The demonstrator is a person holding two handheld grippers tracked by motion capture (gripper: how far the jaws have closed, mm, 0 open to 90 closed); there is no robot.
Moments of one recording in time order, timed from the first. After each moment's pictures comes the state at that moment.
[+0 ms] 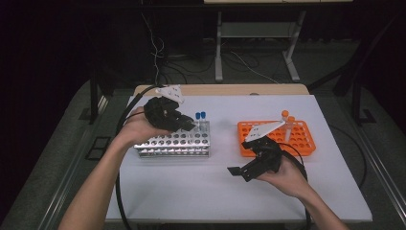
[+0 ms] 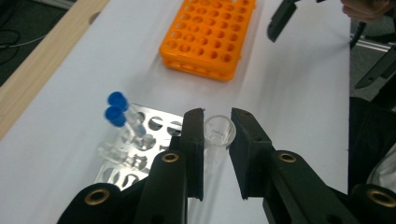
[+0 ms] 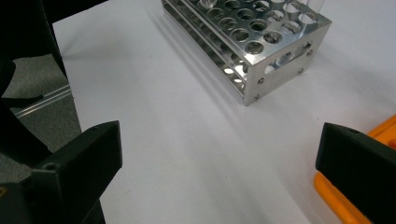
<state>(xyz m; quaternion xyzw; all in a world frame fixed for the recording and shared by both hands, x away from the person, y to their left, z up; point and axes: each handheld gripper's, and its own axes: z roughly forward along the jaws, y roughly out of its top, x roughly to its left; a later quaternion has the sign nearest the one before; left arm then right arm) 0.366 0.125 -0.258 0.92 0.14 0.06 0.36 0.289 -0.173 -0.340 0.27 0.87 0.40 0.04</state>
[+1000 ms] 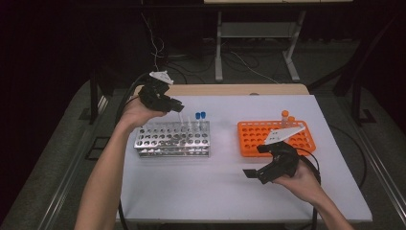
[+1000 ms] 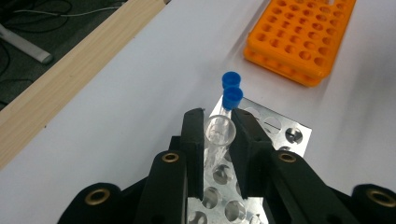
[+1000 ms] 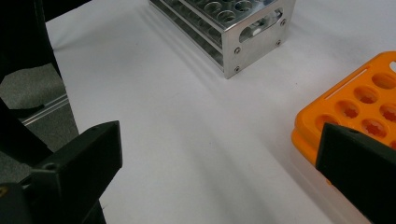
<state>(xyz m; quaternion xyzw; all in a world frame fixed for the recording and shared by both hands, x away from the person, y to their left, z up) 0.438 0.153 -0.288 0.90 0.25 0.08 0.36 0.284 -0.214 -0.355 0.31 0.86 0.41 0.03</state>
